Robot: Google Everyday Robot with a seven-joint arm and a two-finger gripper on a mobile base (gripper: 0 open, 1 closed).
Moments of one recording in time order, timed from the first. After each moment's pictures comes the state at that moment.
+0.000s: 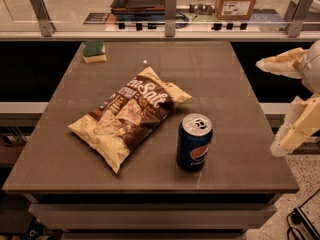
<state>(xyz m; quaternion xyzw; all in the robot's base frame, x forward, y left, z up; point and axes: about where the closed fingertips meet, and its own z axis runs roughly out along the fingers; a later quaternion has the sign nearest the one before) 0.415 -0.190 0.959 -0.63 0.71 0.12 0.28</state>
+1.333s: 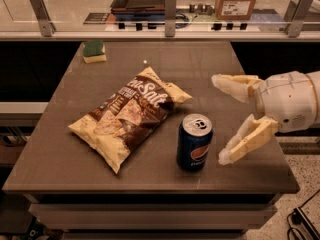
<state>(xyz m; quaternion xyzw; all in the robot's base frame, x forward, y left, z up) 0.413 -0.104 0.935 -0.56 0.61 0.34 0.44</state>
